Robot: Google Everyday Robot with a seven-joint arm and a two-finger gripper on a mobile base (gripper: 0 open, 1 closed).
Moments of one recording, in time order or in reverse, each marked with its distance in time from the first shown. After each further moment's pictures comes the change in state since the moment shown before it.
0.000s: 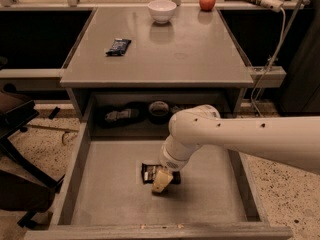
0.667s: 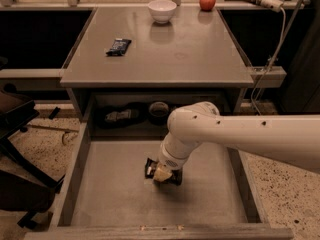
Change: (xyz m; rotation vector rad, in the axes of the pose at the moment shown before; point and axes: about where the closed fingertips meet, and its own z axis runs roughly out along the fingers) arm -0.003 0.000 -0.009 0.000 0.000 0.000
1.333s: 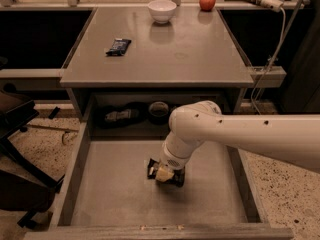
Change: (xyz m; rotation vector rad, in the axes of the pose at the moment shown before) arm -0.003 0.000 -0.008 0.000 0.000 0.000
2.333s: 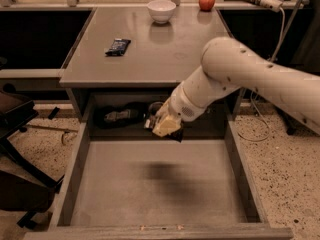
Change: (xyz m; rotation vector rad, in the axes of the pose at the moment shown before) arm -0.064 -0.040 -0.147 -0.003 -0.272 -0.079
